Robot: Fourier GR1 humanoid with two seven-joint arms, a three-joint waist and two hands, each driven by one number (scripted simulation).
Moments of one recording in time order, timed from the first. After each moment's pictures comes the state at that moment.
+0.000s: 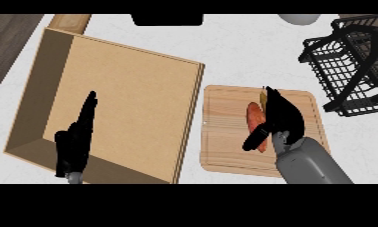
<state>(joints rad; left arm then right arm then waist) 0.05 0.23 -0.16 -1.46 0.06 0.29 0.01 -0.33 -0.29 0.46 -1.49 0.57 0.07 1.18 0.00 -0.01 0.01</state>
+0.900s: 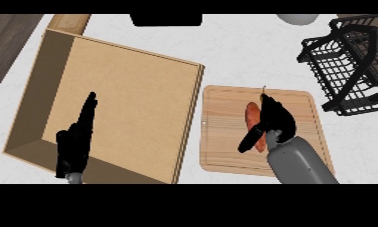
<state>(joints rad) 0.06 0.21 -0.15 -1.47 0.03 0.28 0.03 -0.31 -0.18 0.37 -1.36 0.59 0.12 1.14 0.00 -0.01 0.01</state>
